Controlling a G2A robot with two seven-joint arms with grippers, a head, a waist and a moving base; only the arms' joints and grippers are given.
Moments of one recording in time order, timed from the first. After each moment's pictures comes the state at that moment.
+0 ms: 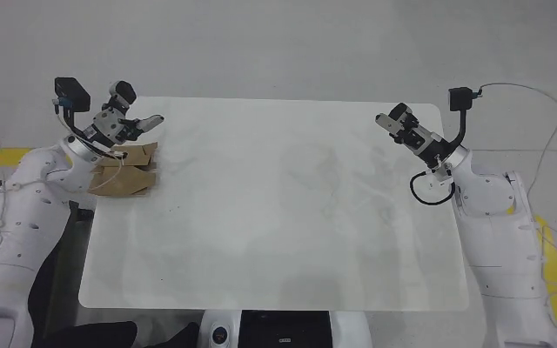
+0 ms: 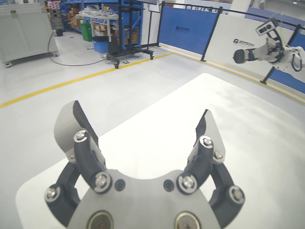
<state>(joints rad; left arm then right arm) 0.79 -0.74 -1.13 -1.03 0.78 -0.88 0.32 -1.02 -1.11 1.47 -1.48 -0.13 -0.57 0.63</state>
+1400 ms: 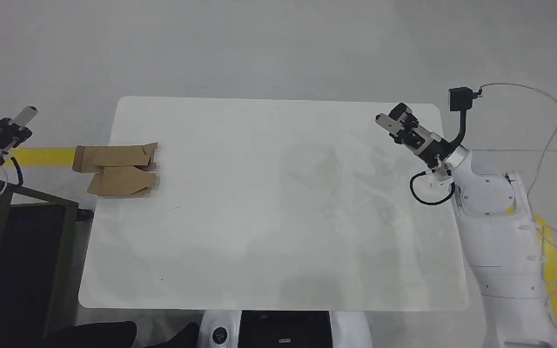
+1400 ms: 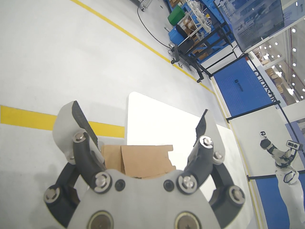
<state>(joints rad) 0.86 -0.64 -1.54 -0.70 -0.02 -0.70 -0.59 -1.02 -1.11 1.47 -1.48 -0.13 -0.57 0.63</state>
